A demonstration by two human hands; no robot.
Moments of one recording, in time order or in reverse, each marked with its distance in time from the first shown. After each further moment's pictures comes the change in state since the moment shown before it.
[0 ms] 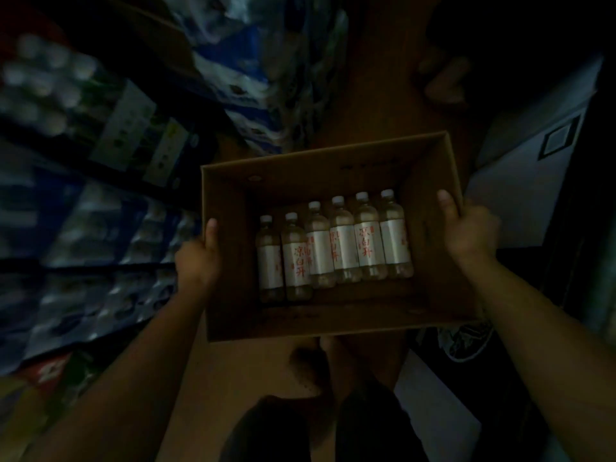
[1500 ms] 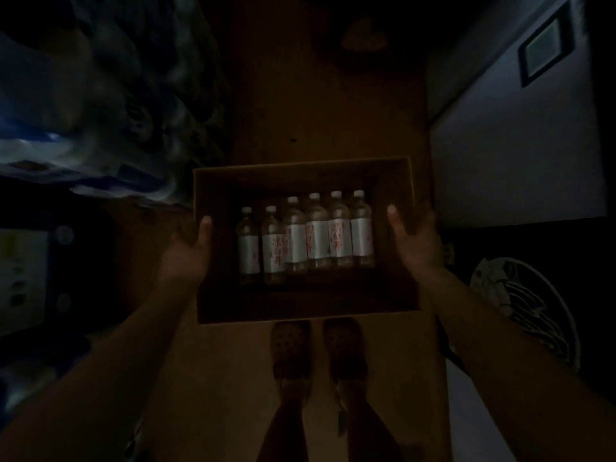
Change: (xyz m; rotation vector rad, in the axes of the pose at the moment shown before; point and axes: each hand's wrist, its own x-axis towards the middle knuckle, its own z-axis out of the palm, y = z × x) left_hand 0.194 0.093 0.198 0.188 -0.345 0.098; right_hand 0.108 0.068 0.179 0.547 -0.022 0.514
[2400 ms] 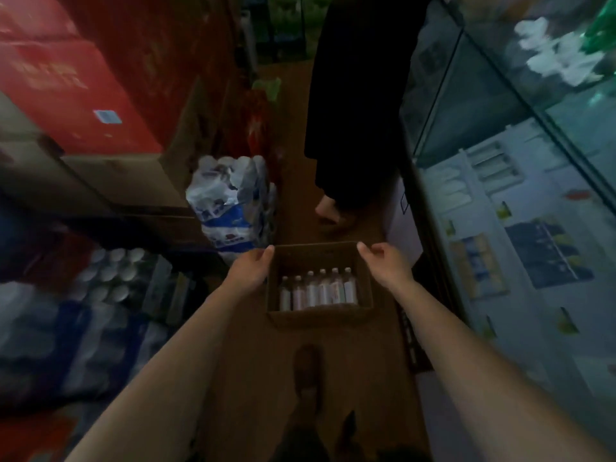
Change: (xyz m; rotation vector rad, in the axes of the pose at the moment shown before) left_hand -0.439 0.045 -0.289 0.057 -0.151 0.484; right_hand -0.434 -0.127 -0.236 -0.067 -0.074 -0.343
